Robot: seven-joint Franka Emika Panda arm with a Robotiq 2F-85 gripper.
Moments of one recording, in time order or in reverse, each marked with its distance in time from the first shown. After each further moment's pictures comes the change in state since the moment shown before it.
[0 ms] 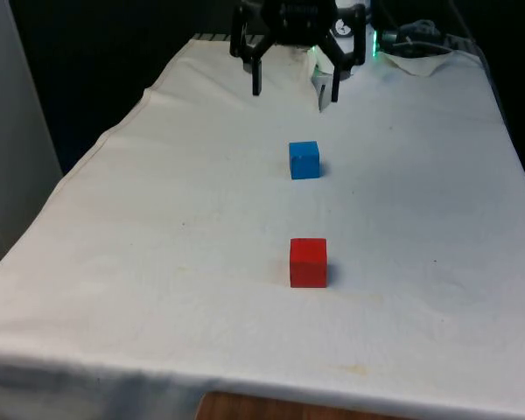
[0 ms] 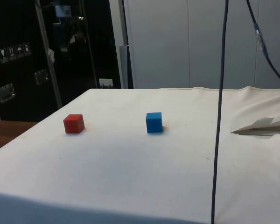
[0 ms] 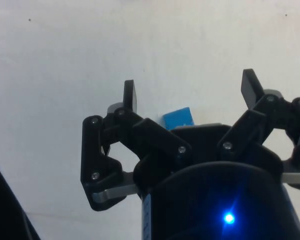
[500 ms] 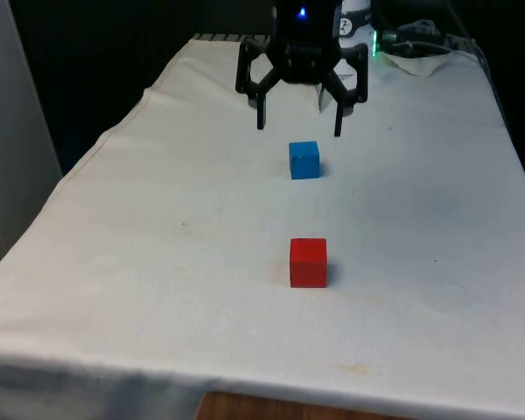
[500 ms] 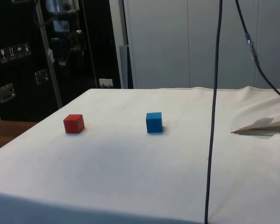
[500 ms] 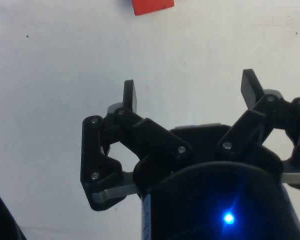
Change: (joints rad) arm 0.005 0.068 0.002 0.014 0.000 0.054 -0.001
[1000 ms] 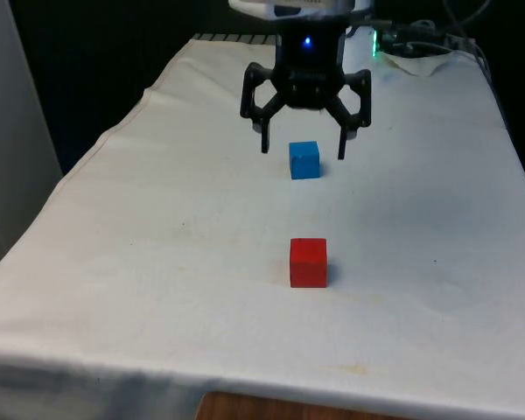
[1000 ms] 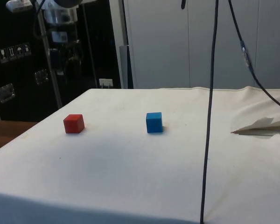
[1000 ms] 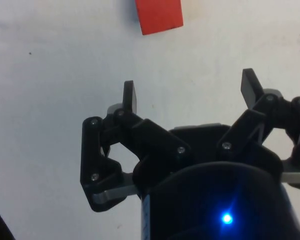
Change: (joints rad) arm 0.003 0.054 0.005 0.009 0.008 0.065 -0.014
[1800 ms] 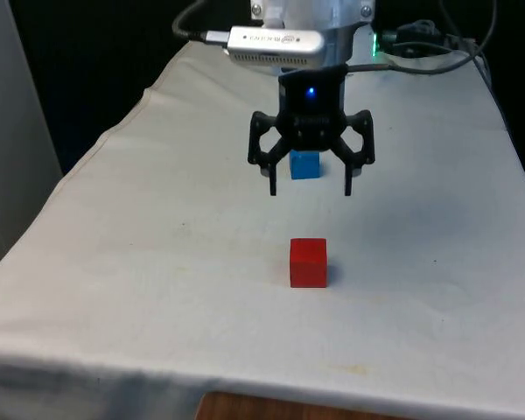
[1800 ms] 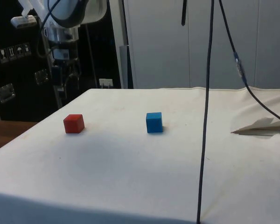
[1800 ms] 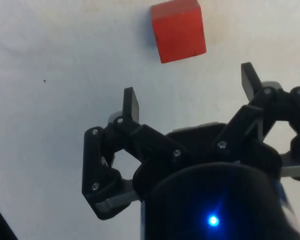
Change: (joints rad) arm -0.002 0.079 0.000 -0.004 0.086 0.101 -0.128
